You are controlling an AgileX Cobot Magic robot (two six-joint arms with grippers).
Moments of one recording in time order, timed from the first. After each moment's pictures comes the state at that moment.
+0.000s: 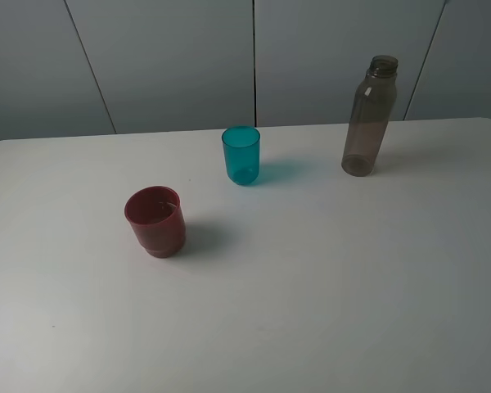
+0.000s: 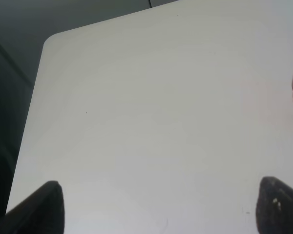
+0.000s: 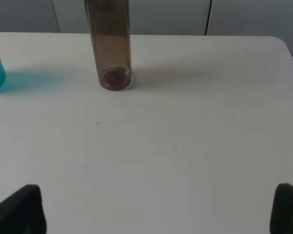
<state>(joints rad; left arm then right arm) 0.07 0.00 -0.52 0.02 1.10 0.23 0.05 0.00 -0.51 -0.03 1.10 0.01</state>
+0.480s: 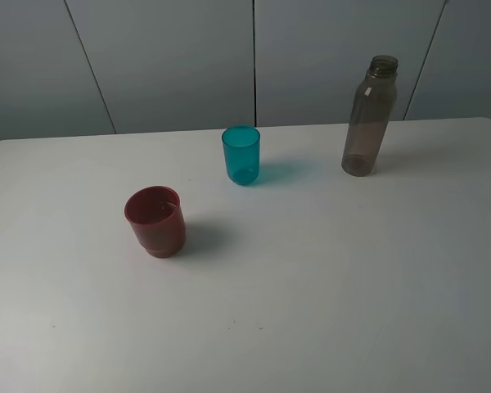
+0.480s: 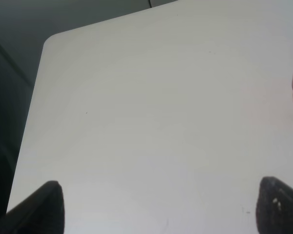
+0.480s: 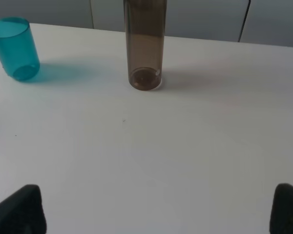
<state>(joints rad) 0.07 0.00 -0.52 0.02 1.10 0.23 0.14 0.00 -0.51 -0.01 1.10 -0.02</state>
